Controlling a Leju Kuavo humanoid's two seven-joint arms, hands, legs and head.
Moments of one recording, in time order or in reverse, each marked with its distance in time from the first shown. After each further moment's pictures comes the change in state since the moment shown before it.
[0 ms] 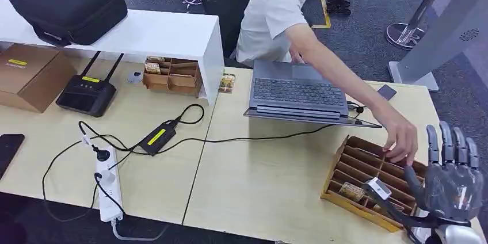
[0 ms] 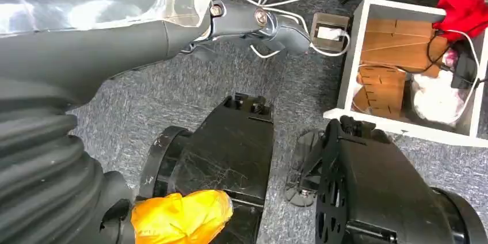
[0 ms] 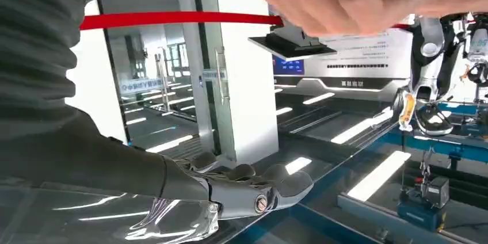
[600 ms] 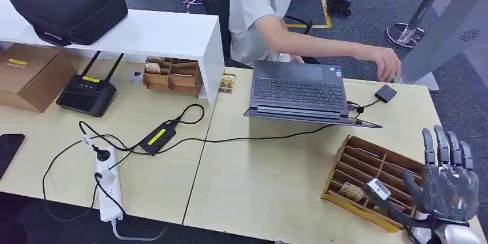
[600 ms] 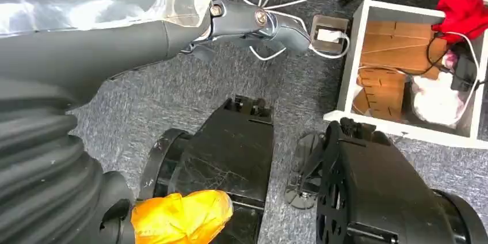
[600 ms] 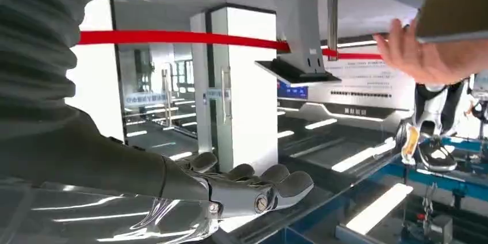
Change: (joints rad) left arm -0.001 0.000 0.000 0.000 -0.010 -0.001 0.000; right arm 0.018 -0.008 0.000 -0.006 -0.024 0.095 0.007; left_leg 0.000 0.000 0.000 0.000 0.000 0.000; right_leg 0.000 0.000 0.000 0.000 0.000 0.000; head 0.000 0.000
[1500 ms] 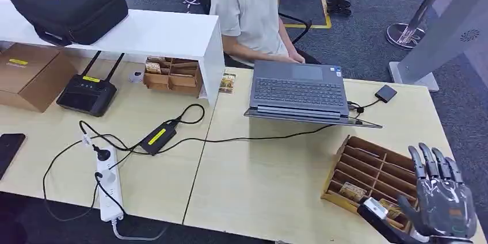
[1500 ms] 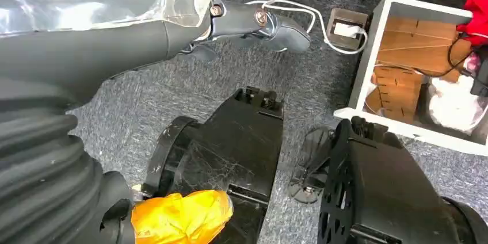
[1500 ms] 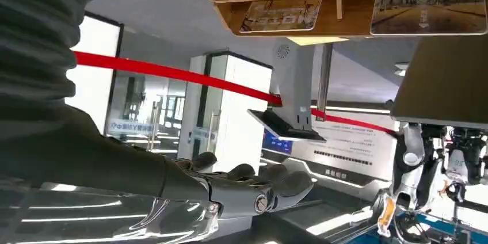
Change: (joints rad) left arm 0.017 0.000 -0.001 -0.022 0.040 0.058 0.056; right arm 0.160 -0.118 0.061 -0.242 -0.086 0.290 0.108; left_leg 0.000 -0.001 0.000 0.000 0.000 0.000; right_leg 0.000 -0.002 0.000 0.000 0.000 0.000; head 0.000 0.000
